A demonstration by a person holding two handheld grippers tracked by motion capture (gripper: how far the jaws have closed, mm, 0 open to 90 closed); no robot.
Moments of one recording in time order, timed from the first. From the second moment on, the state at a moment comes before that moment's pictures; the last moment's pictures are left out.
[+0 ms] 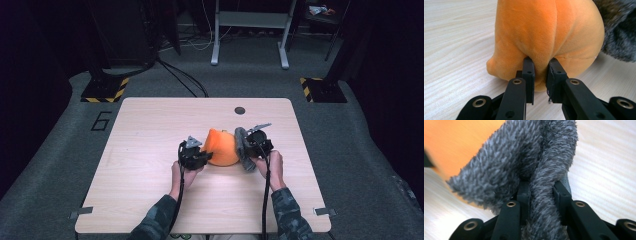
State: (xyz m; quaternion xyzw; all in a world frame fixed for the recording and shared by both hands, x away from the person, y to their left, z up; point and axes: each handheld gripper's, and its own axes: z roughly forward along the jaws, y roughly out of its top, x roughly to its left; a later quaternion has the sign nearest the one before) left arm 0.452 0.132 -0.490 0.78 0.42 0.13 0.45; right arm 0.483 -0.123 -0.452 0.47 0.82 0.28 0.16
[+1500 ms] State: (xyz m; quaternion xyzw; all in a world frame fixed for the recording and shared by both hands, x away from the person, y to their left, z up) left arm 0.446 0.125 -0.487 0.79 0.40 0.16 0.44; right arm 0.475 -0.049 -0.398 0.37 0.86 0.30 0.20
